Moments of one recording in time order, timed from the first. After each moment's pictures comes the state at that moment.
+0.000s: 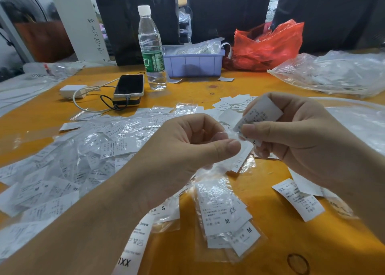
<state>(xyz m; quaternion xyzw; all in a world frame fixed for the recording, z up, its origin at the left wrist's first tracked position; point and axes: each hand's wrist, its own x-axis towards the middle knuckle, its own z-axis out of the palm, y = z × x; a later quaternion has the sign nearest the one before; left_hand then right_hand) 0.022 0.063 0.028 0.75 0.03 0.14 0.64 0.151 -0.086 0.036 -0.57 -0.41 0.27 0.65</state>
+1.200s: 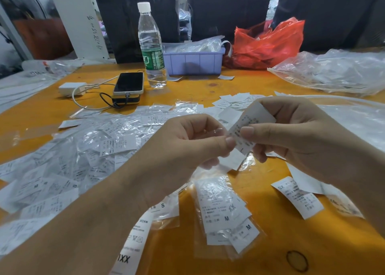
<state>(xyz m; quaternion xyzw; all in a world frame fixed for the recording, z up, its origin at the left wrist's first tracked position) 0.020 0.065 0.028 0.76 0.05 0.12 0.63 0.154 -0.087 0.034 -0.58 -0.48 0.28 0.59</state>
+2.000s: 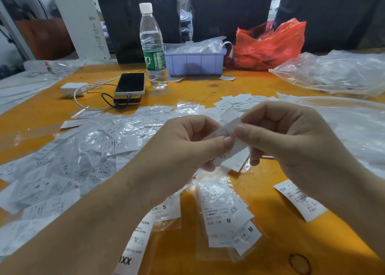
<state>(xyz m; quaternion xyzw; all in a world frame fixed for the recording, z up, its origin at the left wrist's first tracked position) 0.022 0.066 0.027 0.76 0.07 0.13 0.63 0.137 -0.082 0.022 -0.60 -0.46 0.15 0.64</state>
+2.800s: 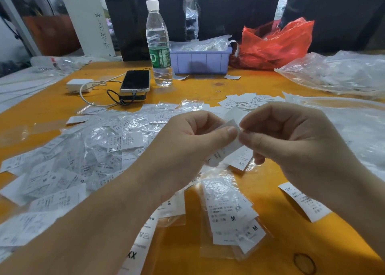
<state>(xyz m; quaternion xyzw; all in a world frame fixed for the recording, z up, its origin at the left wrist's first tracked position) 0.024 0.065 0.023 0.76 0.11 0.17 0.61 0.137 -0.080 0.014 -0.63 -0.47 0.10 0.61</state>
